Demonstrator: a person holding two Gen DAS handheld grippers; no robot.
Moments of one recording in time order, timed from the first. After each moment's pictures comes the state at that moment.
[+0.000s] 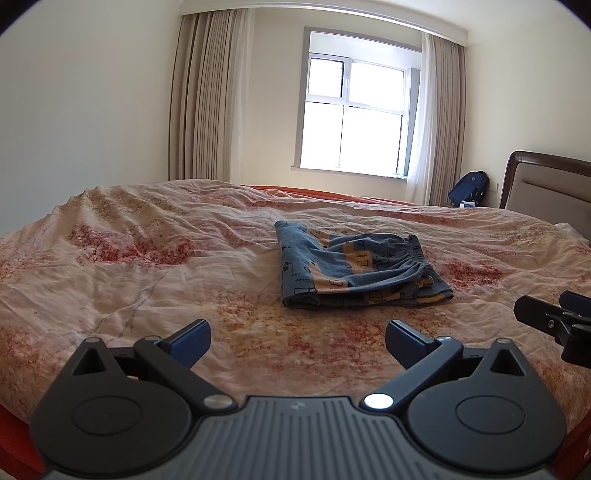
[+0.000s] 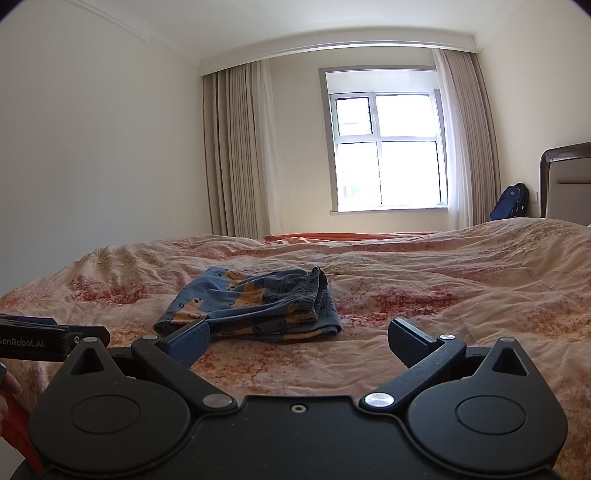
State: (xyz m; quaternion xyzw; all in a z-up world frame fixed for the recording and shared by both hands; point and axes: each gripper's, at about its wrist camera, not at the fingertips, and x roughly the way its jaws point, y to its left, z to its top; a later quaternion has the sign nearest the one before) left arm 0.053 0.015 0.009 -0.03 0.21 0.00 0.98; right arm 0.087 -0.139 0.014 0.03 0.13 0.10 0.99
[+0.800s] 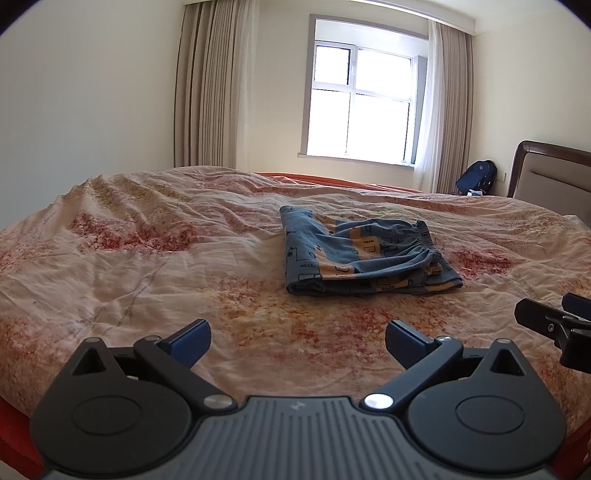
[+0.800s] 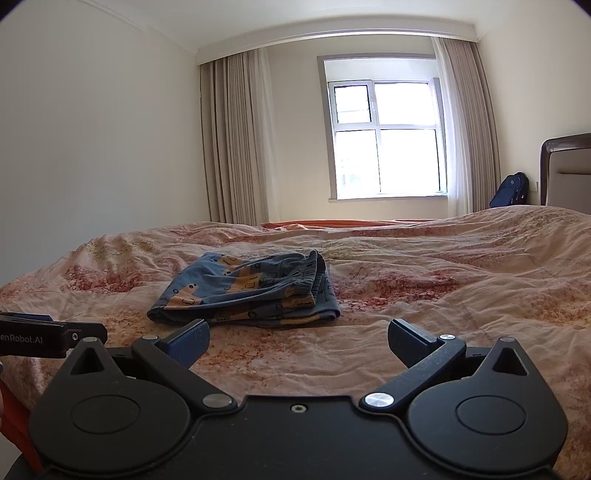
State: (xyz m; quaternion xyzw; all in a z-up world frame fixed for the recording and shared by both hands) left arm 0.062 0.013 0.003 -0.02 0.24 0.01 0.97; right arm 0.098 -0.139 0.005 0.03 0.15 0.10 0.98
